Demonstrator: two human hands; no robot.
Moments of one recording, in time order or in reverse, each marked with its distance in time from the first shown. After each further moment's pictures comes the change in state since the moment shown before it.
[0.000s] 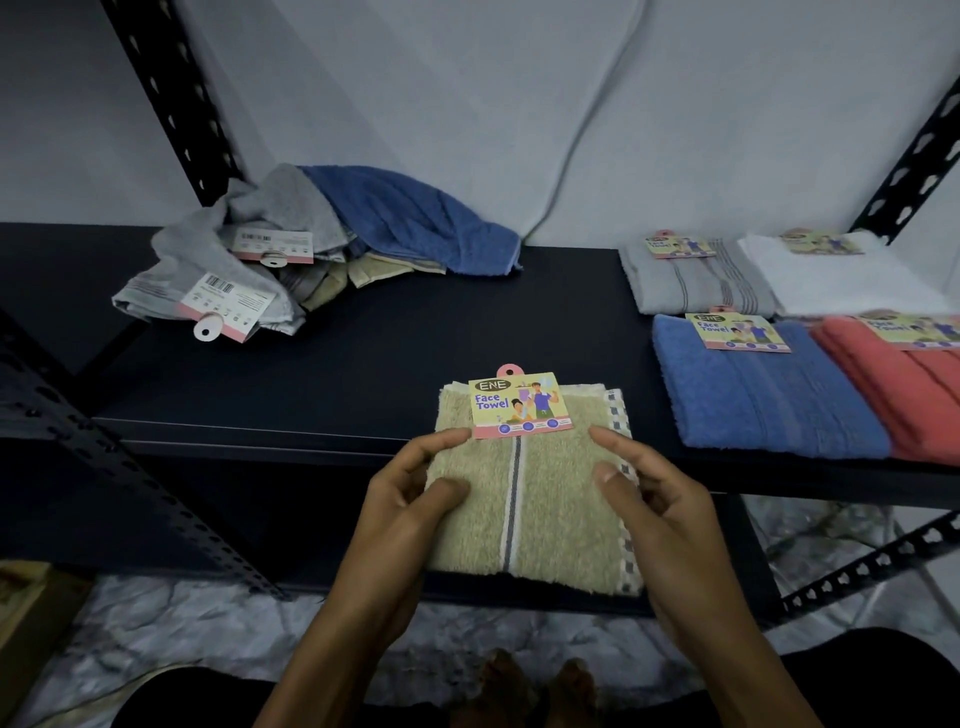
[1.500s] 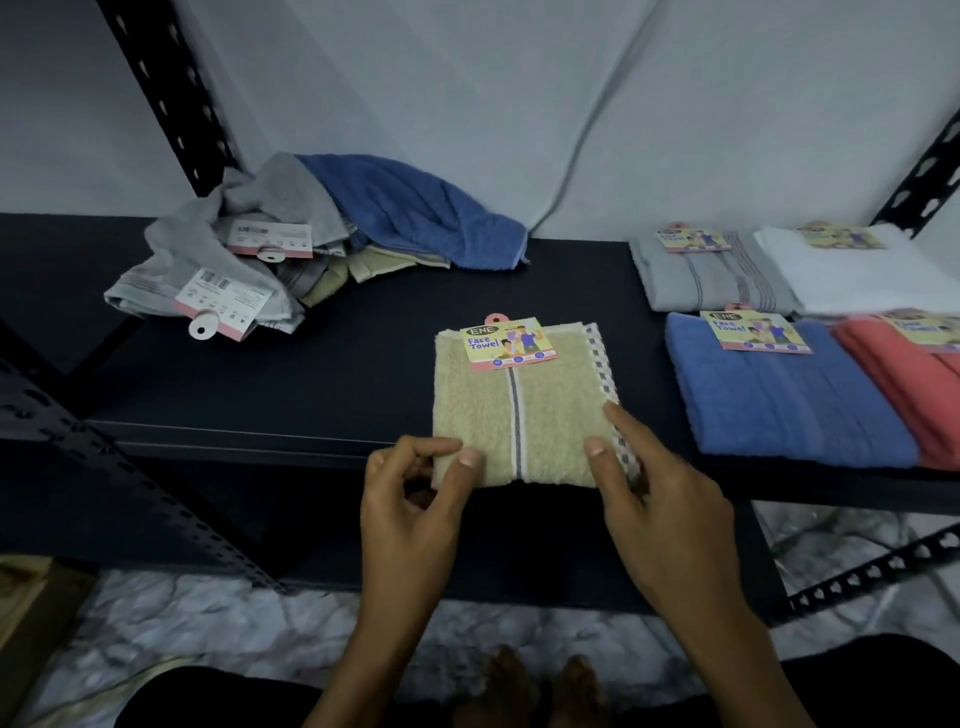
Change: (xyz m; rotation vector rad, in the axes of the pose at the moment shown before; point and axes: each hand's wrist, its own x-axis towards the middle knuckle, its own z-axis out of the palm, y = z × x) left_hand 0.010 -0.014 0.008 0.341 0.303 0.364; right_hand 0.017 -0.011 0.014 -0.785 0.208 -0.096
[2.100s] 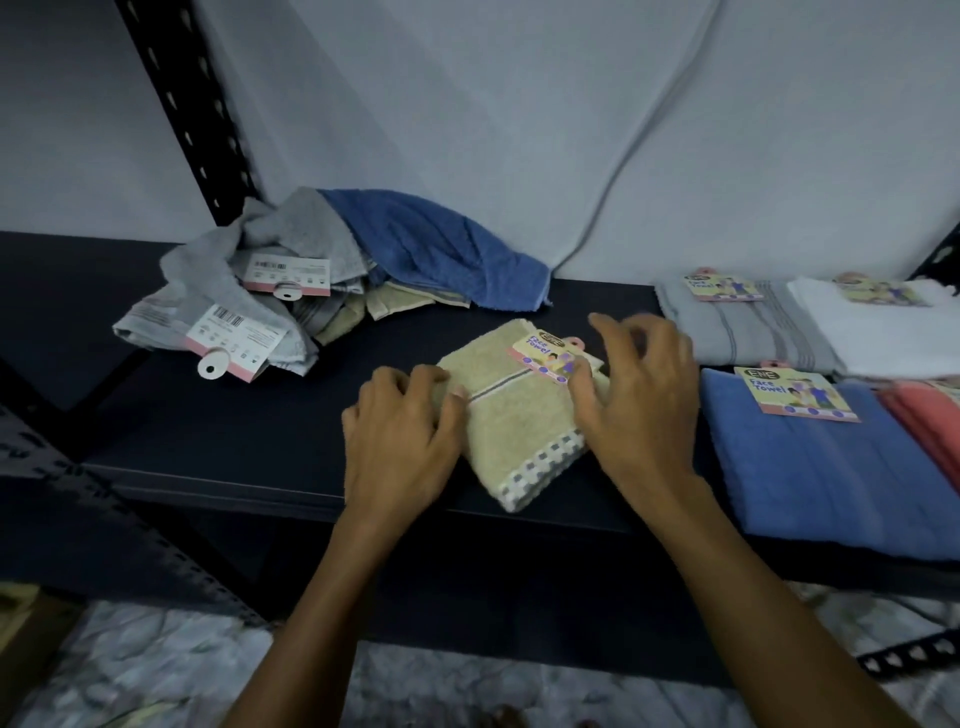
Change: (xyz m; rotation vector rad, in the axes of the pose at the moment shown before) left_hand 0.119 0.000 0.000 0.825 -0.063 0.222; right_hand 0.130 -0.034 0.041 -0.259 0.336 -0.441
